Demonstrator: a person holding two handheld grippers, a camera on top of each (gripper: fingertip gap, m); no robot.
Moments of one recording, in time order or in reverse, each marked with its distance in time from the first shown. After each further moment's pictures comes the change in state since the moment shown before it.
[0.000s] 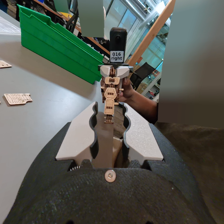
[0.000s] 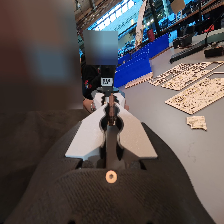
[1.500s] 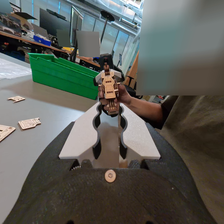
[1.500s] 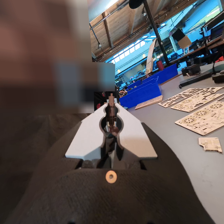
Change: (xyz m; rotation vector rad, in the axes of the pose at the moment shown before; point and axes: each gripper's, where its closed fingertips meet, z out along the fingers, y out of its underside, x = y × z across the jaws) left arm 0.017 -0.015 -0.006 0.135 0.007 0.219; right arm -0.013 -0.028 -0.011 0.229 -0.130 0.008
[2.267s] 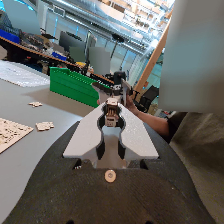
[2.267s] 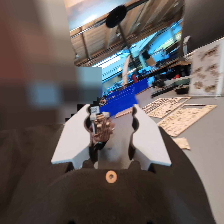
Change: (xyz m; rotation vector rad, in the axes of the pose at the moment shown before) left arm -0.015 -0.023 -0.015 0.131 -0.080 -0.033; right arm 0.023 -0.013 0.002 0.095 0.200 -0.100
